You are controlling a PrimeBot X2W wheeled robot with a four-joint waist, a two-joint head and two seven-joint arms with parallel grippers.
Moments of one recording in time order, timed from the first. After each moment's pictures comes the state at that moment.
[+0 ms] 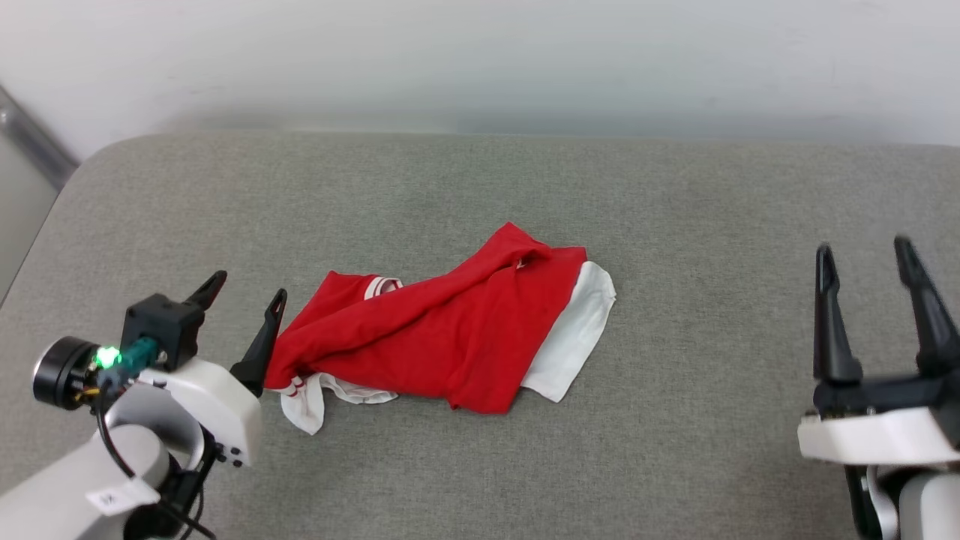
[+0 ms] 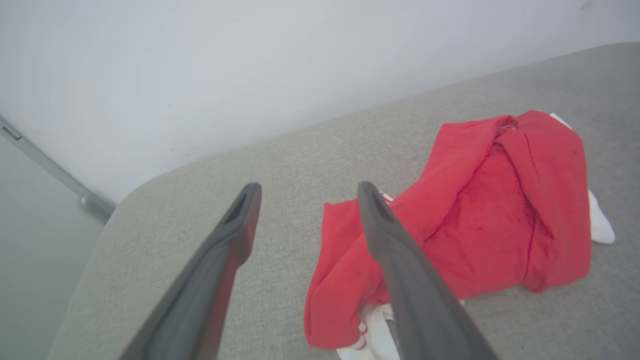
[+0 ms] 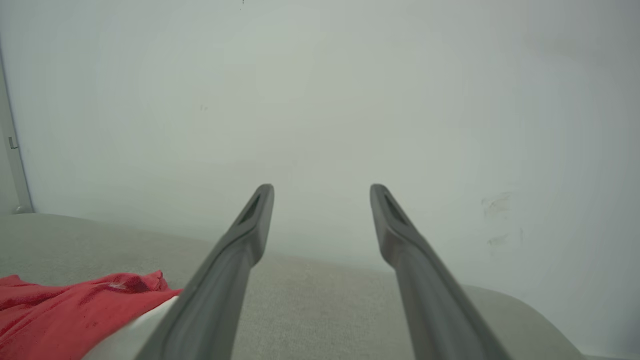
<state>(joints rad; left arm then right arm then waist) -0.60 0.90 -1.03 0.08 -0.94 0.33 -0.21 -0.08 -0.05 -0.12 -0.10 -0.03 0.13 -0.26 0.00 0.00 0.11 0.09</state>
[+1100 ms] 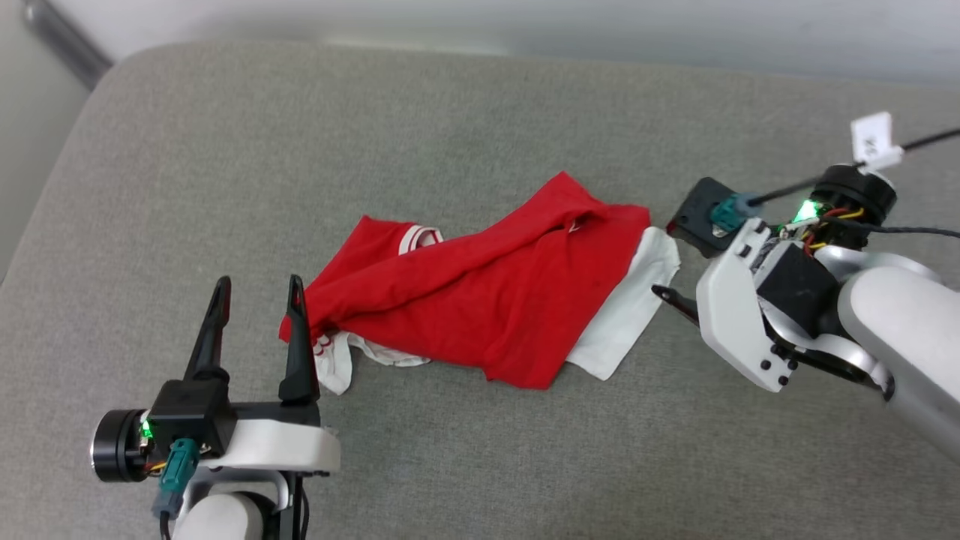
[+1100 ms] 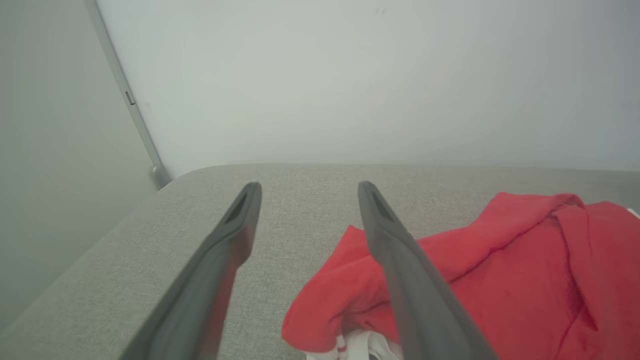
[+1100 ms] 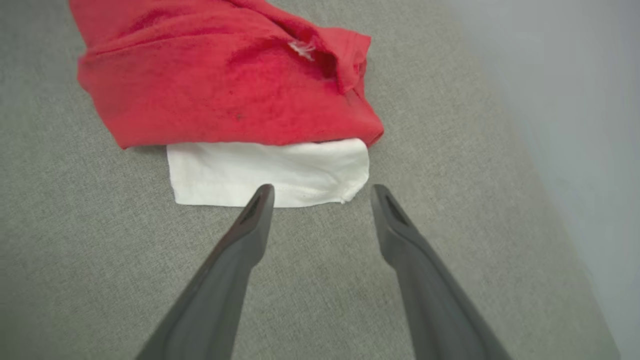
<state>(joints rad) -0.11 0.29 -0.27 -0.06 -0.29 0.30 -0.26 -0.93 -0.68 1.03 0.10 0.67 0.13 0.58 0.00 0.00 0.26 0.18</state>
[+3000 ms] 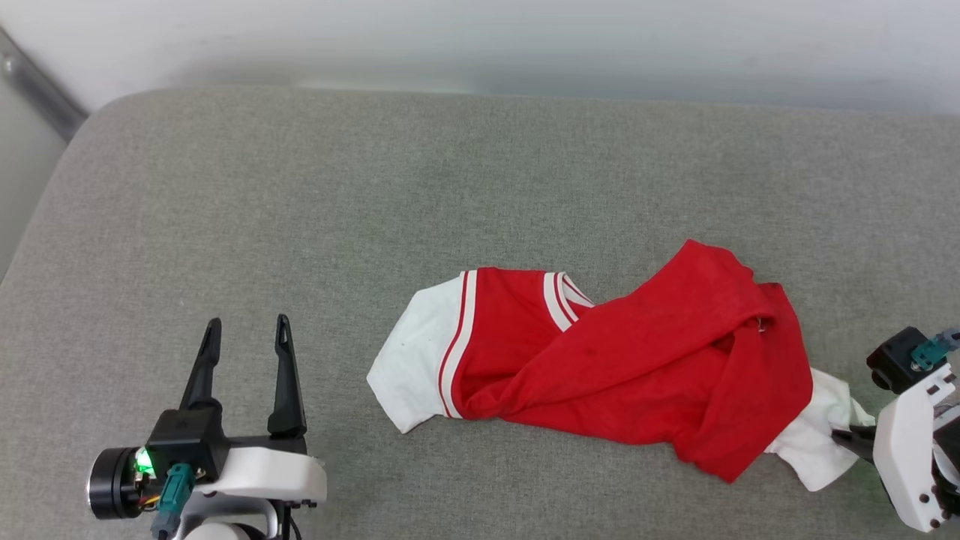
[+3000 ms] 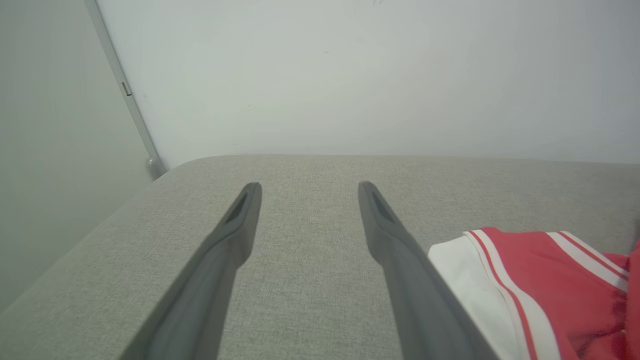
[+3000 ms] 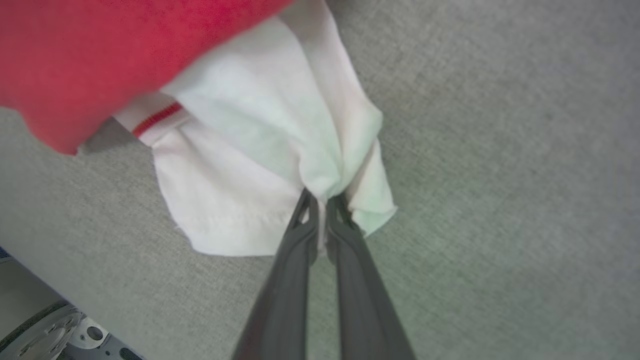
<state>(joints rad) -0.04 0.05 0.01 0.02 -0.06 0.05 -0.26 -0.65 -0.96 1.19 0.33 1.07 0.13 0.33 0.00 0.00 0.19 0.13</state>
